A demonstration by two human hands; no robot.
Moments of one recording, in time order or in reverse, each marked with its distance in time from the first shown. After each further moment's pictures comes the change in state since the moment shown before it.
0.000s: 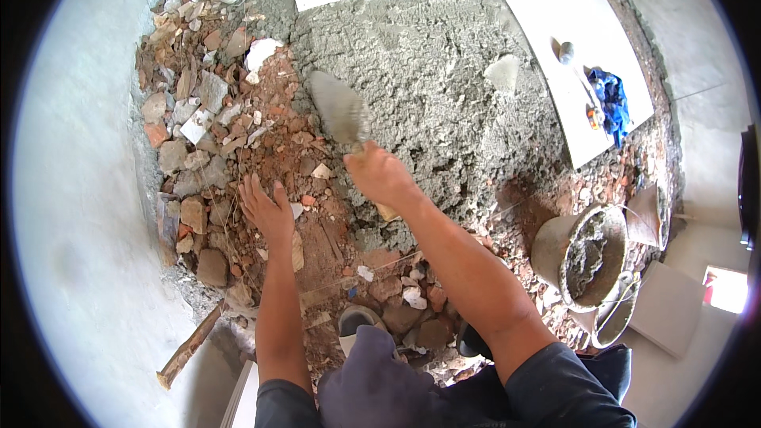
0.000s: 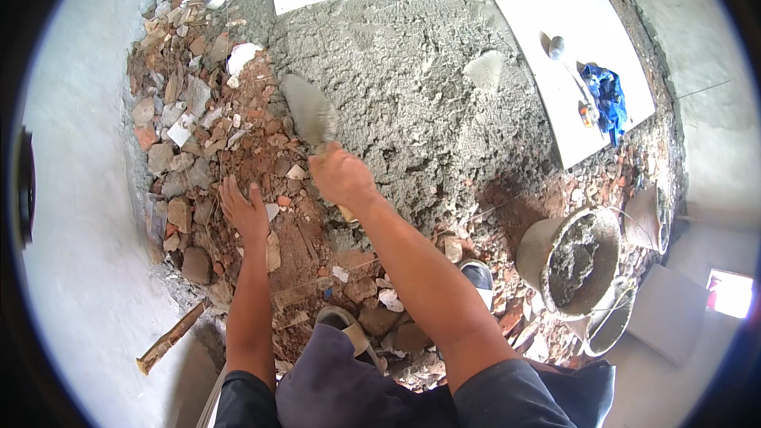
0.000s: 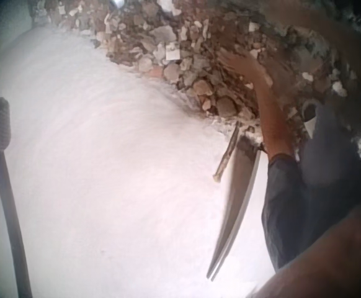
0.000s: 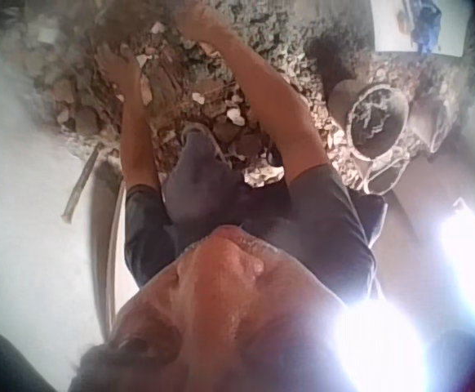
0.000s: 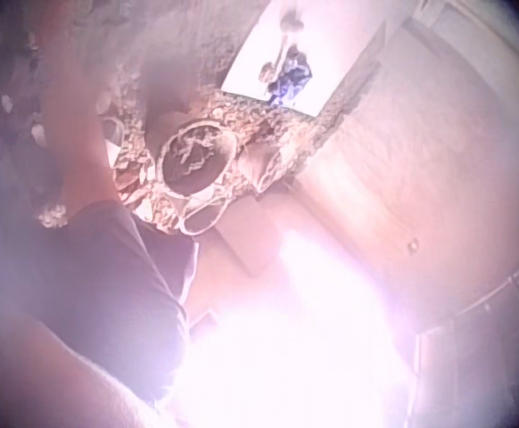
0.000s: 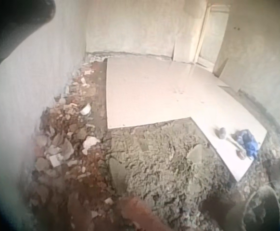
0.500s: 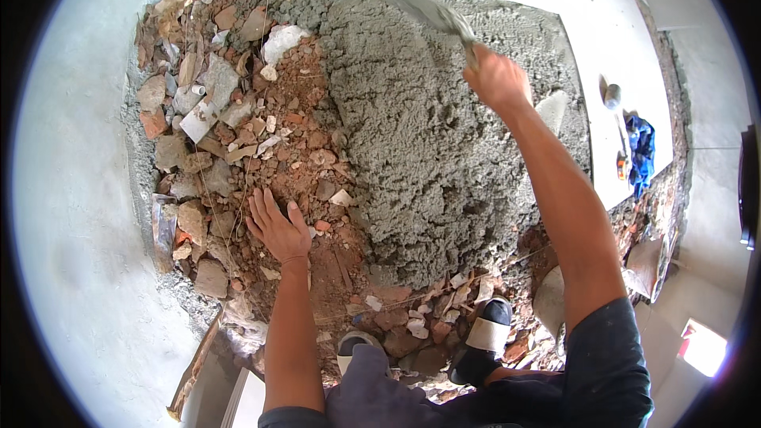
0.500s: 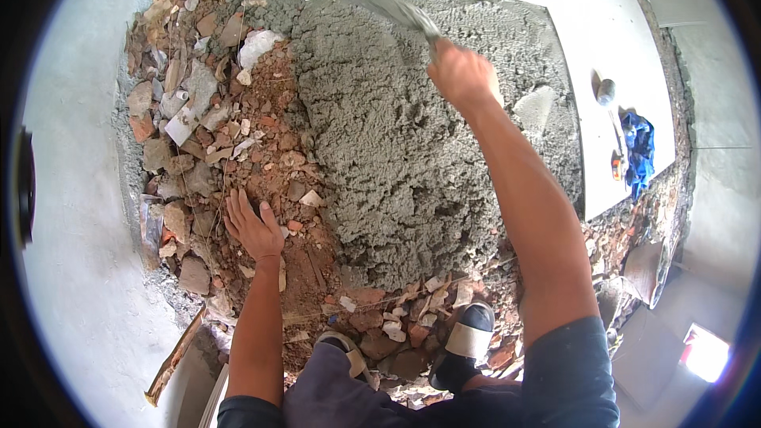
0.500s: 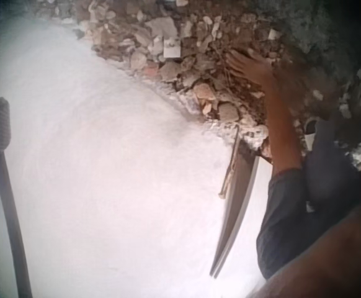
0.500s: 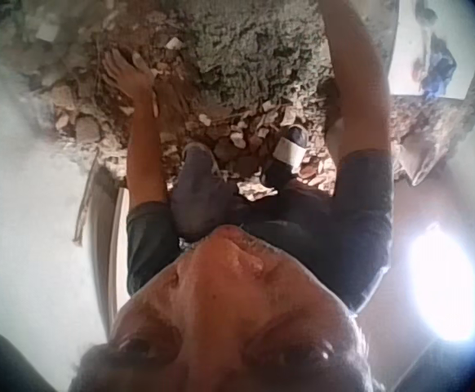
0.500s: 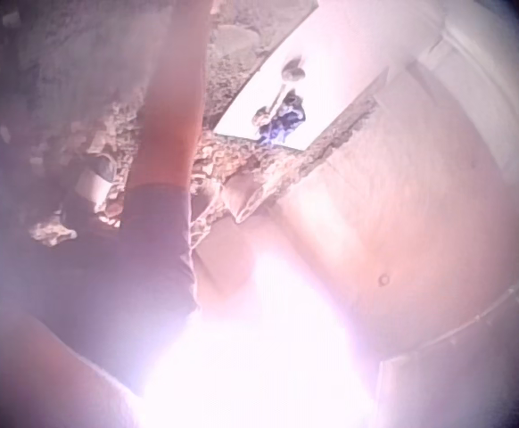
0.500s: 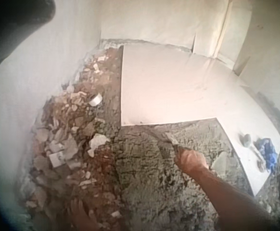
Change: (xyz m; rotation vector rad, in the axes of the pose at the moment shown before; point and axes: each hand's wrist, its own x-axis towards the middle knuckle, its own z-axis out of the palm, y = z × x) left_hand 0.006 0.004 0.020 0.171 0.009 -0.053; right_hand 0.119 0.166 -0.114 0.198 0.290 0.353
